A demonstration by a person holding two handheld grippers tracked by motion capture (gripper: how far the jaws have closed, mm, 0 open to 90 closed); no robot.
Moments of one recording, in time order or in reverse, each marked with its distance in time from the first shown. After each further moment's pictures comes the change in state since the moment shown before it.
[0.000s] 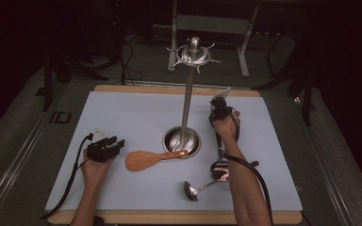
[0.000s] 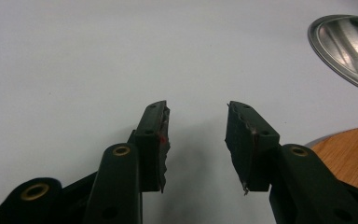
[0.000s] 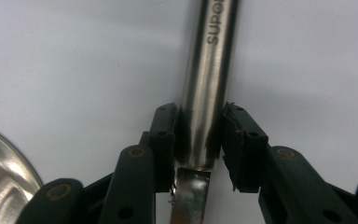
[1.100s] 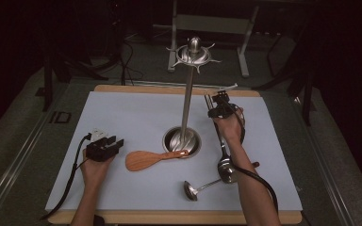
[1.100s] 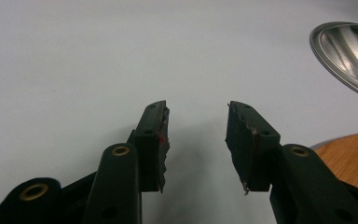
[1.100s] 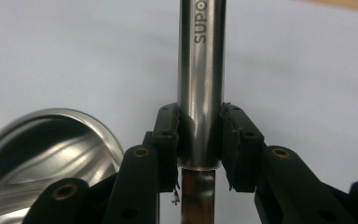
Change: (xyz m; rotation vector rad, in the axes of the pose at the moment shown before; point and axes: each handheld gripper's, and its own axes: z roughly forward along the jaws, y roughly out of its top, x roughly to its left) left arm 0.002 -0.001 -0.001 -0.012 0.001 -0.028; right arm 0.009 -0.023 -0.065 -0.304 0.134 -0.107
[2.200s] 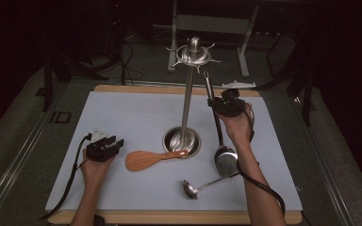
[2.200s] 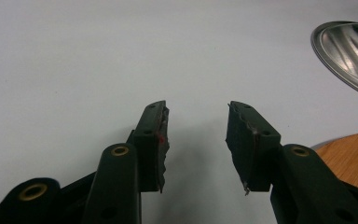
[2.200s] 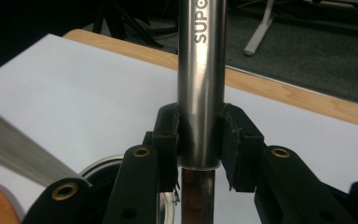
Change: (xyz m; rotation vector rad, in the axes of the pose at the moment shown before) left arm -0.001 0.000 0.000 -0.003 0.009 0.010; right arm 0.011 -0.008 -0.078 -0.355 0.144 -0.108
